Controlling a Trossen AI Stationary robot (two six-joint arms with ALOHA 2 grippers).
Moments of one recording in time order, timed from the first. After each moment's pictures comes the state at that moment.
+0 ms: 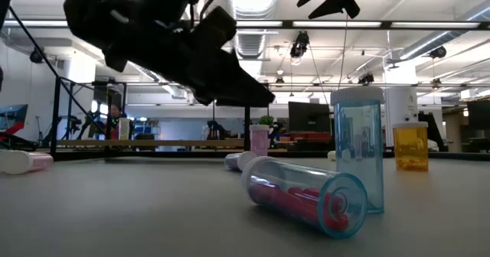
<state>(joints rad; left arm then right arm) -0.14 1.77 0.75 0.68 -0.23 -0.07 -0.45 1.23 1.37 -0.54 0.16 0.34</state>
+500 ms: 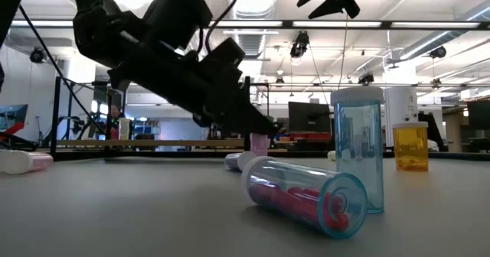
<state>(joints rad) -0.14 1.88 0.78 0.68 -0.31 -0.15 -0.45 1.23 1.37 -0.54 0.16 0.34</state>
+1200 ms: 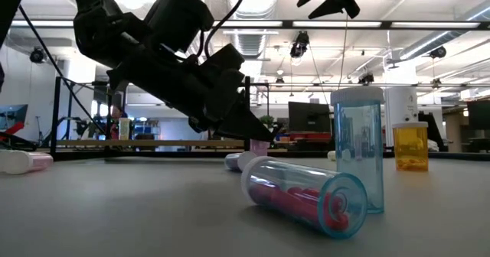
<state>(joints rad) -0.14 1.88 0.78 0.64 -0.32 -0.23 -0.45 1.23 1.37 -0.54 0.16 0.34</state>
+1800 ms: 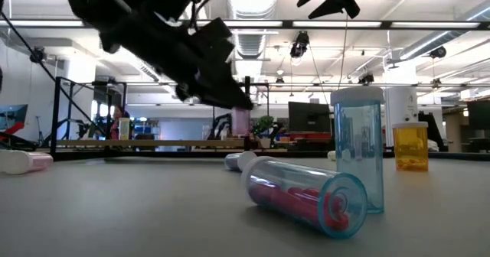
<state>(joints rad) -0.11 1.64 0.78 0.35 -0.45 -0.23 -0.45 1.23 1.37 -0.54 0.16 0.34</state>
